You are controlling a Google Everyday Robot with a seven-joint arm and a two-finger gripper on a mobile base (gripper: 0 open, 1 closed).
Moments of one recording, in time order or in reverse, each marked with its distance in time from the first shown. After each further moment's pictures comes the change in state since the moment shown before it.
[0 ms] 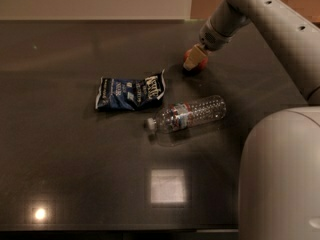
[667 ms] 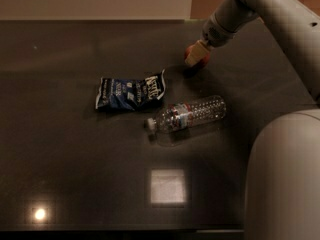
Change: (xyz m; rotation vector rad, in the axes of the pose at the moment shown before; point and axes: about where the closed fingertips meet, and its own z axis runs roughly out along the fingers) arm -0.005 0.005 -0.021 -0.011 -0.033 -0.012
